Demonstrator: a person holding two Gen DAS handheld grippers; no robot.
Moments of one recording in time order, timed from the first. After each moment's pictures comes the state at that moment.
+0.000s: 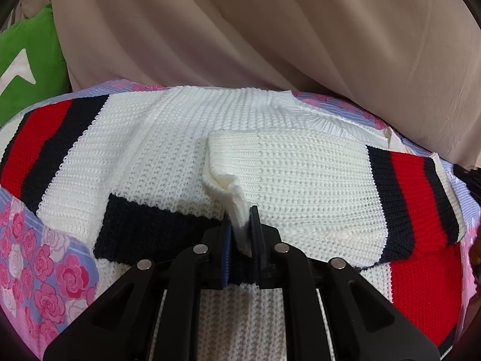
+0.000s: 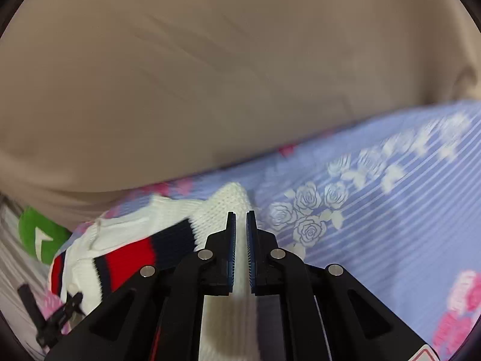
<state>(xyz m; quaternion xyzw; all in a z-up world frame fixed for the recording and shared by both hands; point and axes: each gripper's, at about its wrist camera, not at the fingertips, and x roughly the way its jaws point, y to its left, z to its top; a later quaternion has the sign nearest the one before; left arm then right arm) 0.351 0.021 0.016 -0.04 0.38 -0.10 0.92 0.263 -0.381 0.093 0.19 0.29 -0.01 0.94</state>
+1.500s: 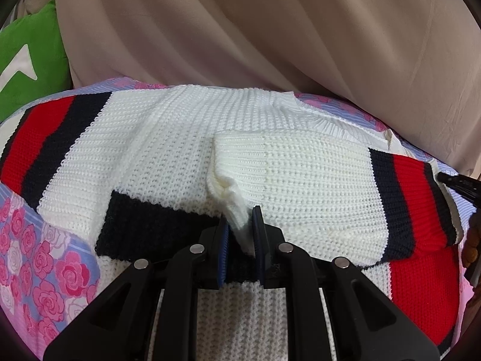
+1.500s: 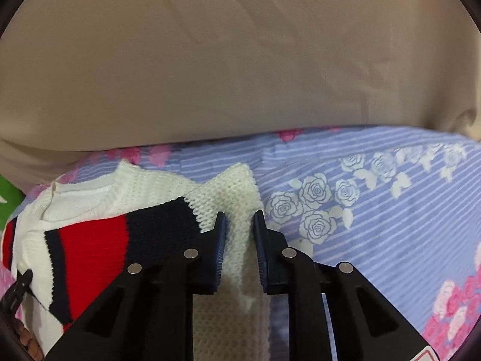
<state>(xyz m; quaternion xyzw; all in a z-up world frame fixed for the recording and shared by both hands) 0.350 0.024 0.015 -0.05 0.38 -0.10 0.92 0.303 -0.365 0.097 0.10 0.34 -0.09 0.93</state>
